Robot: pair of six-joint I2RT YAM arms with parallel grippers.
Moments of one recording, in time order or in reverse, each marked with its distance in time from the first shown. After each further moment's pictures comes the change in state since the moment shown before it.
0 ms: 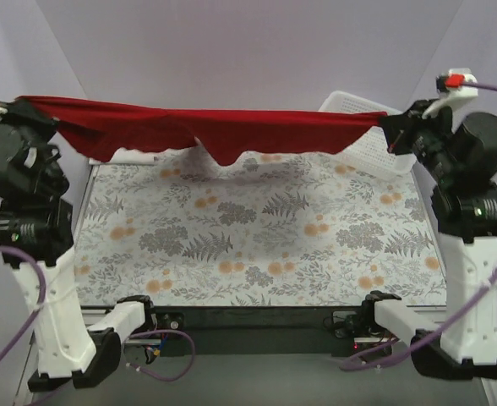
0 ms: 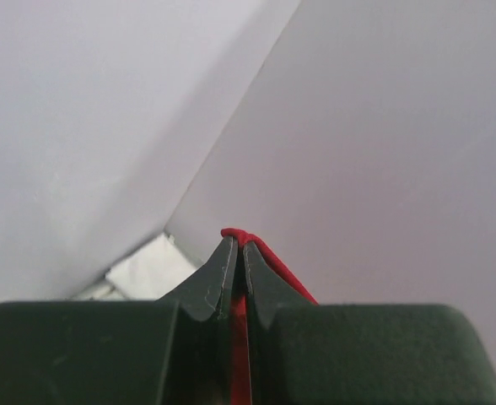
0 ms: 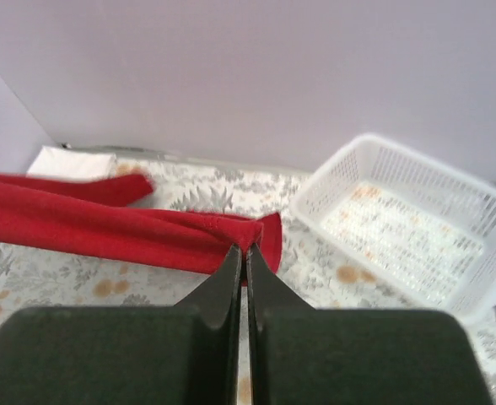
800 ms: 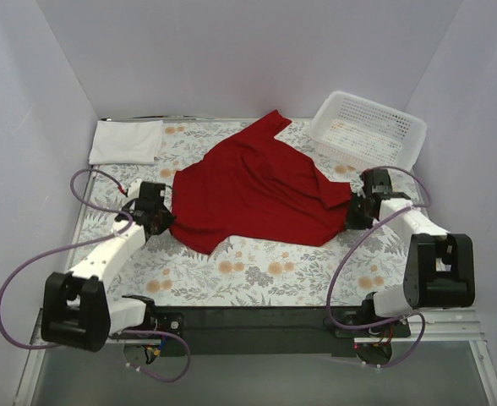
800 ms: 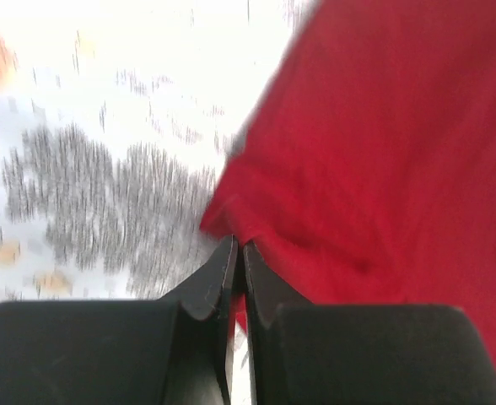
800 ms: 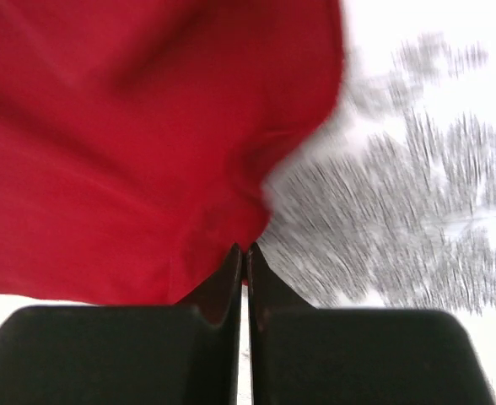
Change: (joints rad) left arm -0.303 0.062 -1.183 0.146 0.278 -0.364; right arm -0.027 0.314 -0.900 0.174 0.151 0.137
